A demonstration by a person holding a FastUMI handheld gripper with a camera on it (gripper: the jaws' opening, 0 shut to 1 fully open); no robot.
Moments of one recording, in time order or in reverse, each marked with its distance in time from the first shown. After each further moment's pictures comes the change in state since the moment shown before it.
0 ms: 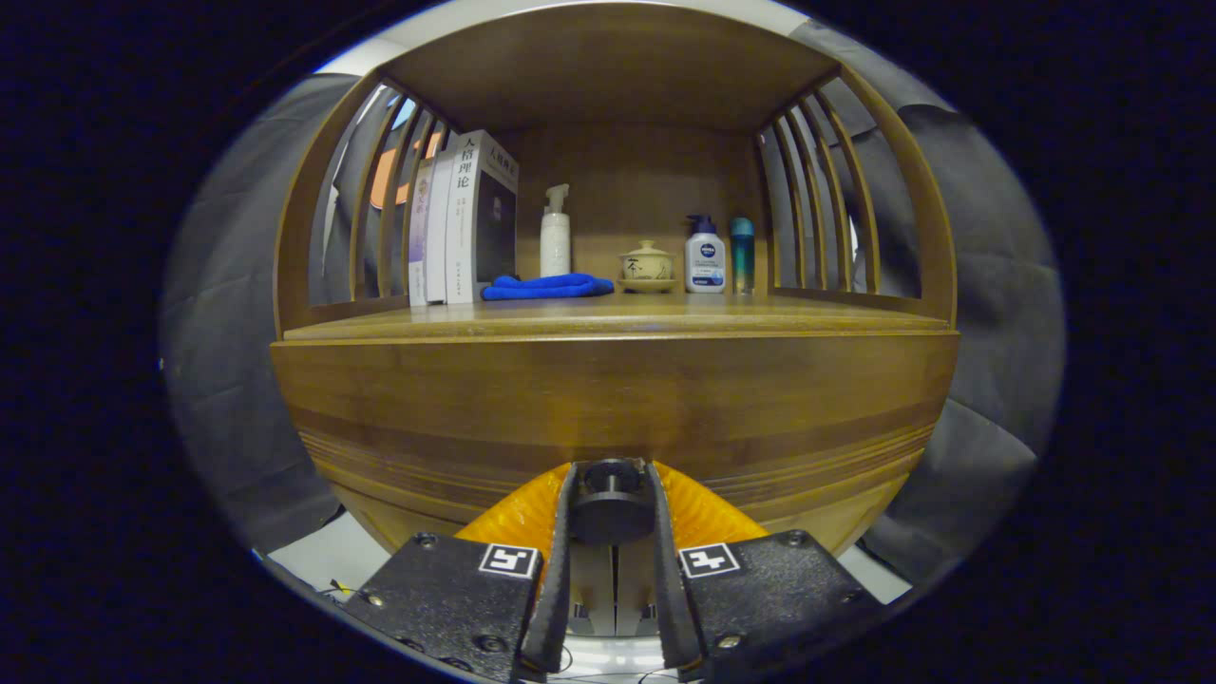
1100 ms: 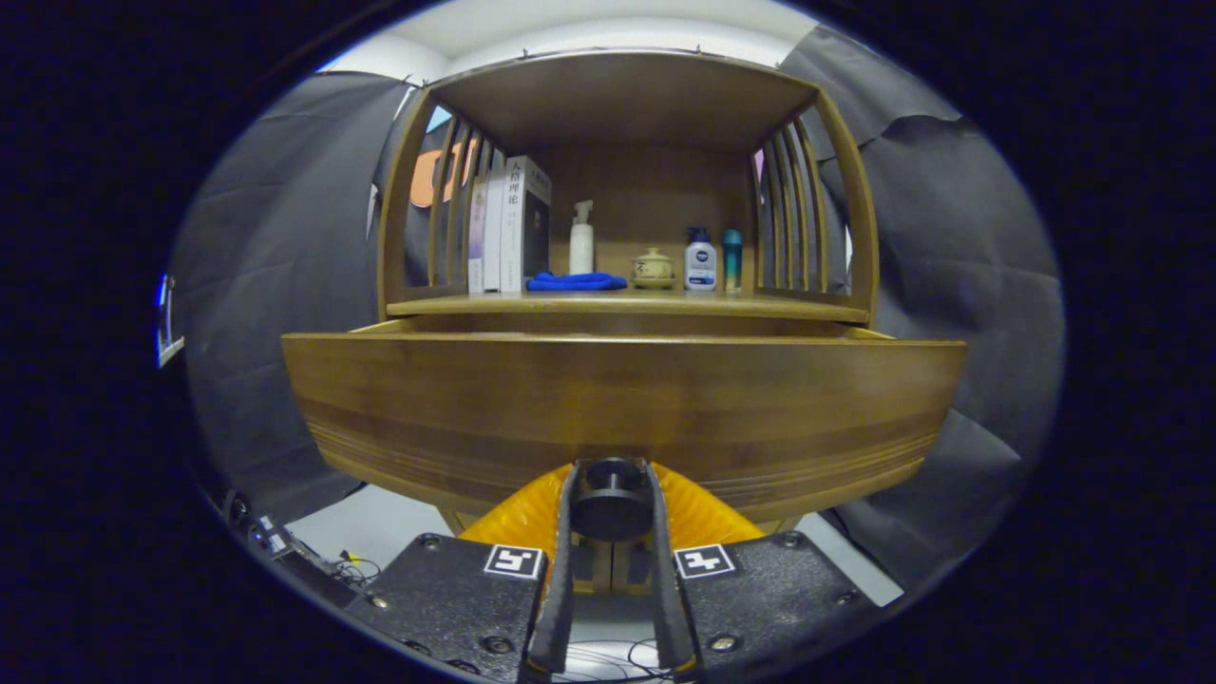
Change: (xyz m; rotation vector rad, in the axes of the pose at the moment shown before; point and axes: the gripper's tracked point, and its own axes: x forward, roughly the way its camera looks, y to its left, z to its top) arm -0.143 -0.011 -0.038 -0.026 0.016 0.065
